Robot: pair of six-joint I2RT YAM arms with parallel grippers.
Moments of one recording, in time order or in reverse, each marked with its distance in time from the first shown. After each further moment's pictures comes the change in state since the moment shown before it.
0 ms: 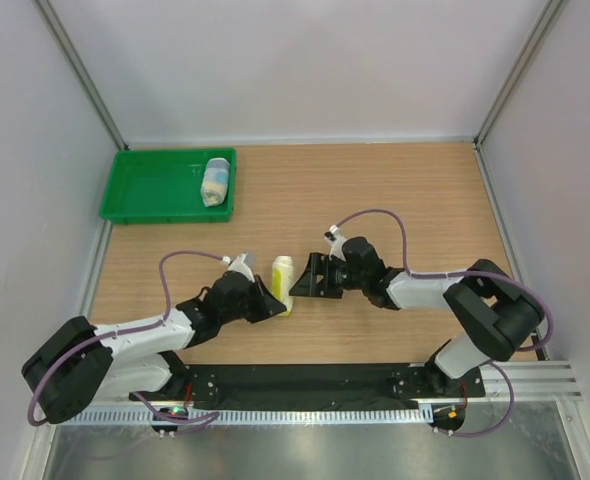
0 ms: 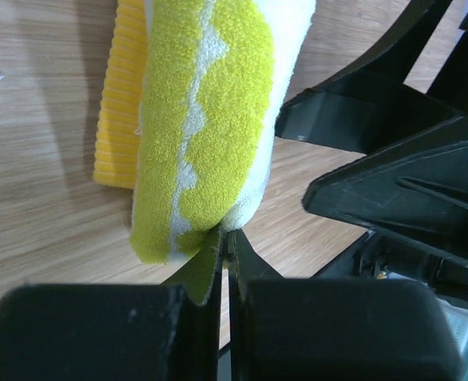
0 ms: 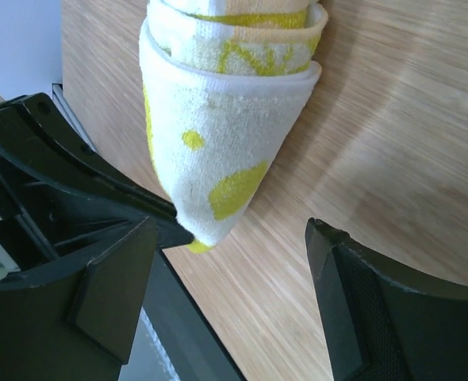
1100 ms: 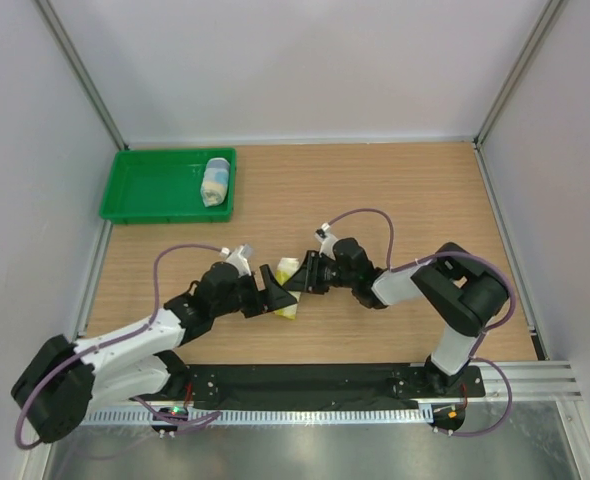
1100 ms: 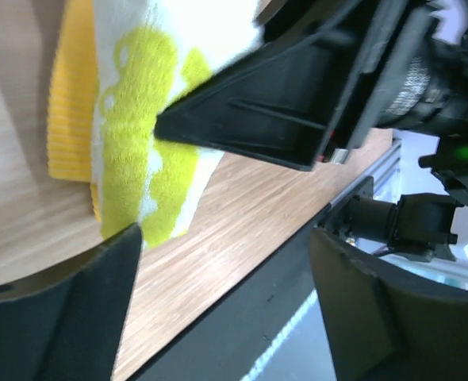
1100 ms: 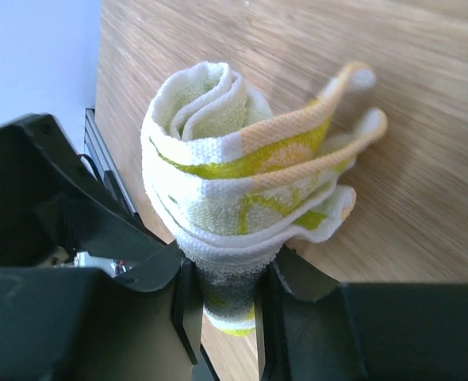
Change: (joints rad) left arm 0.082 -0.079 0.031 -0.063 0.182 0.046; right arm 0.032 0.231 0.029 0.328 0.005 0.095
